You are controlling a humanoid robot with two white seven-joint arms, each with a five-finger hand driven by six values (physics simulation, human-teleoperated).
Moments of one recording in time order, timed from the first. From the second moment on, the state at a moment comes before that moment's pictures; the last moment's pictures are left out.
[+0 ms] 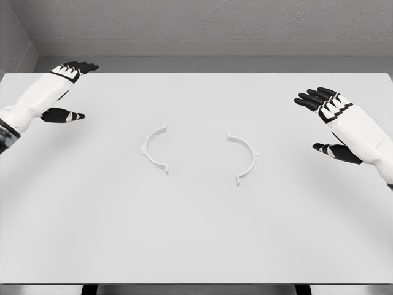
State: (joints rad) left arm -0.45 0.63 -0.30 -1.20 -0.48 -0.61 -0.05; right arm 0.01 -0.70 0.04 -1.73 0.51 -0.59 -0.01
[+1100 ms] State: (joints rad) left arm -0.40 0.54 -0.43 -1.20 -0.49 -0.61 -0.05; right arm -0.24 -0.56 0.29 -1.58 0.63 -0.59 0.24
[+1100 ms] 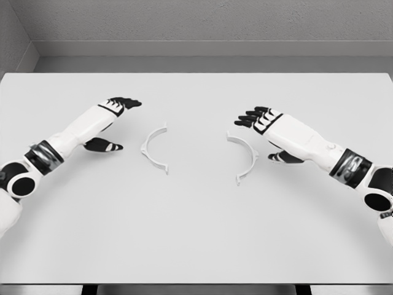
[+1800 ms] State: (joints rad) left arm -0.45 0.45 -0.44 -1.11 -0.49 -0.61 -0.05; right arm -0.31 -0.50 0.34 -1.43 0.65 -0.59 0.24
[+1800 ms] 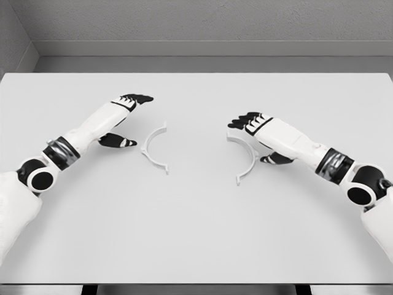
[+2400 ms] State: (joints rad) left arm -0.45 0.41 -0.44 -1.10 -0.49 -0.61 -0.06; right arm -0.33 -0.47 0.37 -1.39 0.66 -0.59 0.24
